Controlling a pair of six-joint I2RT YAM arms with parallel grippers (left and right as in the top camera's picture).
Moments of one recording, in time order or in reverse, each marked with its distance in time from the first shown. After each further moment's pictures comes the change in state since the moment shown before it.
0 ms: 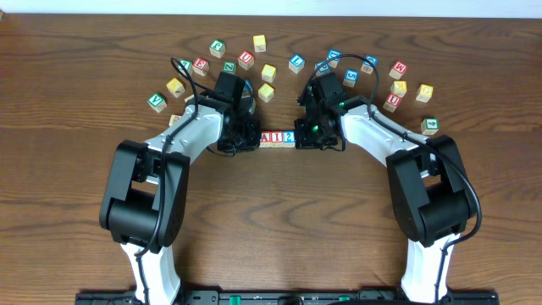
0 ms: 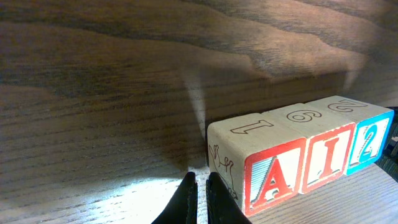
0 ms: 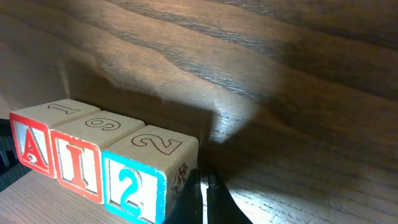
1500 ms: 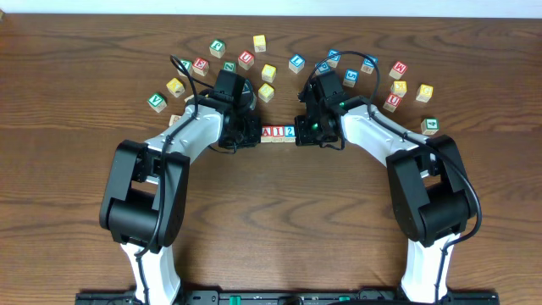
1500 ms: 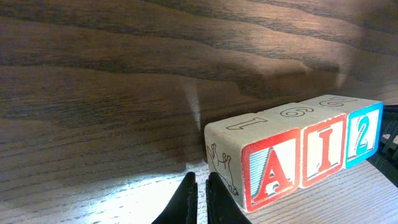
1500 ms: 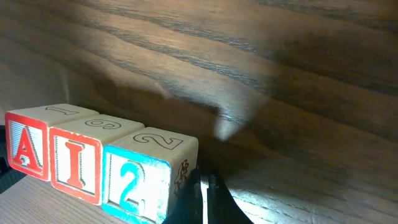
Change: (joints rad) left arm 0.000 0.000 0.000 0.053 -0.004 0.000; right arm 0.000 0.000 -0.001 0.046 0.039 0.003
